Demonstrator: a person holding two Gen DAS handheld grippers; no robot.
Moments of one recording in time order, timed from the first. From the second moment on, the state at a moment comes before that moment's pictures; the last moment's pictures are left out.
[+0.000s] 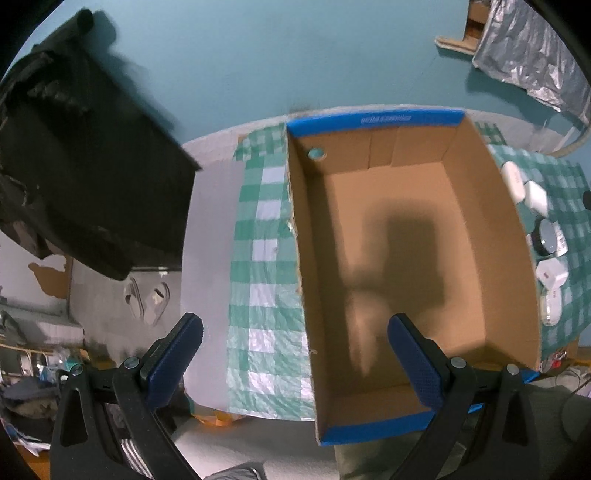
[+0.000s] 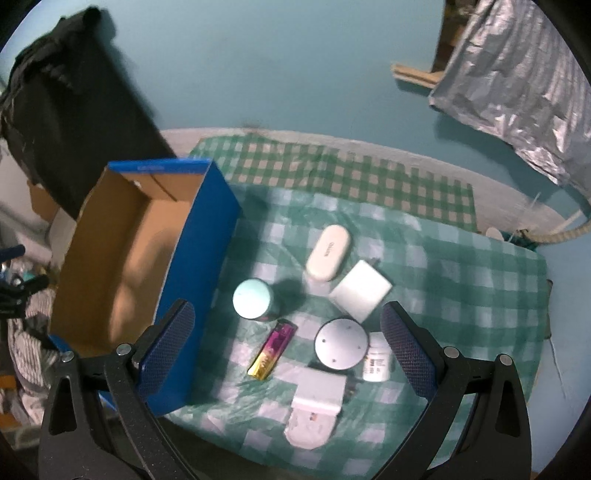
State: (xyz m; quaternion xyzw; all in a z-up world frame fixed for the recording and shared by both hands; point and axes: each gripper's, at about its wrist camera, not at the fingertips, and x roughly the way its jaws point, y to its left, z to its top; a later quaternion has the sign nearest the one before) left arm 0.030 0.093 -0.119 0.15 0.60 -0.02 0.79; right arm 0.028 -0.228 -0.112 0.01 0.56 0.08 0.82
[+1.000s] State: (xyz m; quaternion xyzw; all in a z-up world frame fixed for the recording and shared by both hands) left arm 0.033 0.119 -0.200 0.09 0.66 -0.03 0.74; right arm 0.067 -0.176 -0.242 -0.06 0.62 0.11 0.77
